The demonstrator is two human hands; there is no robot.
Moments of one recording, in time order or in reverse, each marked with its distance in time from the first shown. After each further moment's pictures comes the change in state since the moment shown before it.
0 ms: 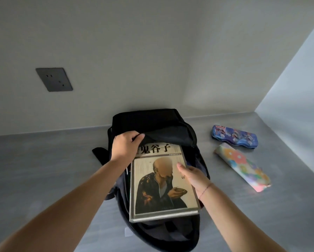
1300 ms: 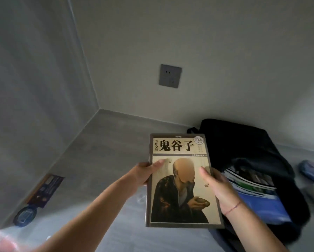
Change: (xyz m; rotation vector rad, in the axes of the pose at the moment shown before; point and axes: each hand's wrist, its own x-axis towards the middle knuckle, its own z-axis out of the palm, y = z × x) left_hand -0.118 -0.157 -0.171 -0.661 -0.331 -0.835; right_hand -0.061 -0.035 0.211 -0.122 -0.048 -0.252
